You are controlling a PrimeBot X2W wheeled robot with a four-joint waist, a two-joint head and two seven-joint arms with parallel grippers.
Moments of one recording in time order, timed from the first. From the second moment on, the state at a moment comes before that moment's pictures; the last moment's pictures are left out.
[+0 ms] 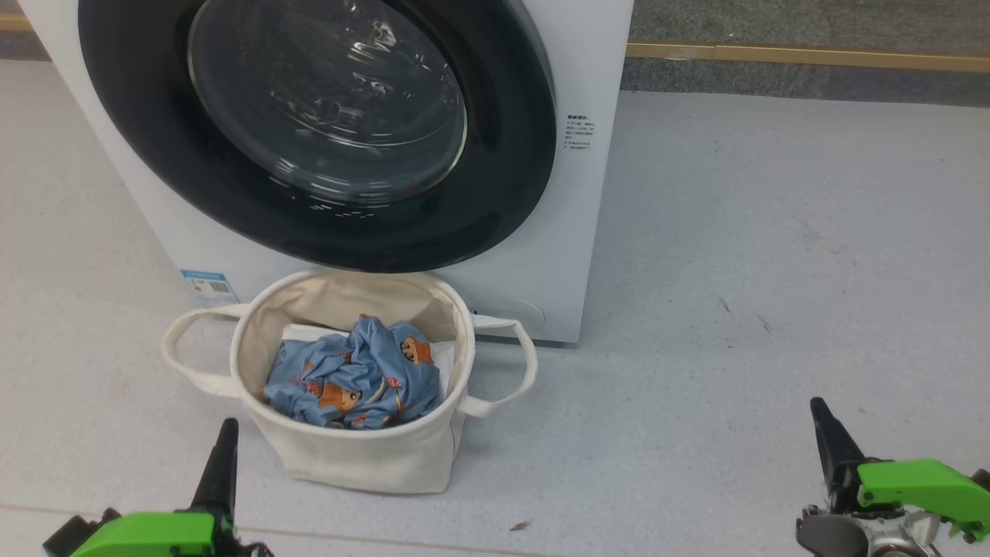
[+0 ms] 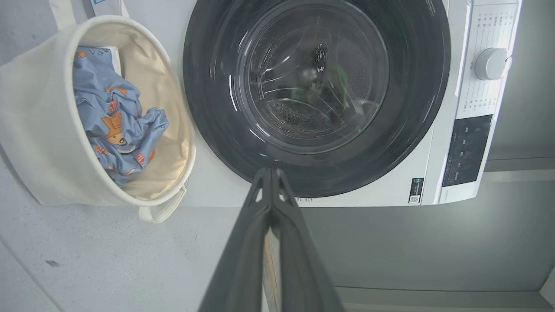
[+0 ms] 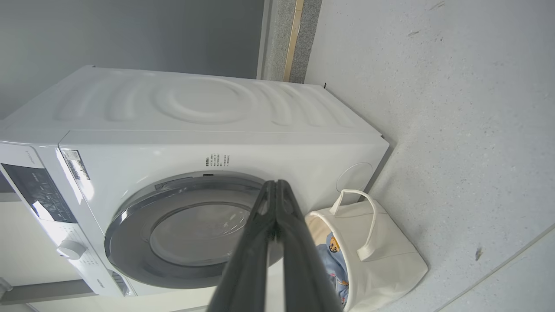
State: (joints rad) left arm -0.10 0.08 0.05 0.32 -1.48 -0.12 0.07; right arm -0.09 -0.07 -0.08 0.29 1.49 0.13 0.06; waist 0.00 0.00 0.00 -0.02
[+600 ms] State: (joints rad) left arm -0.08 0.04 0.08 0.28 -1.61 -0.12 0.10; right arm -0.09 -0.05 -0.12 0.28 1.61 0.13 0.10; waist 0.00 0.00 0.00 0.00
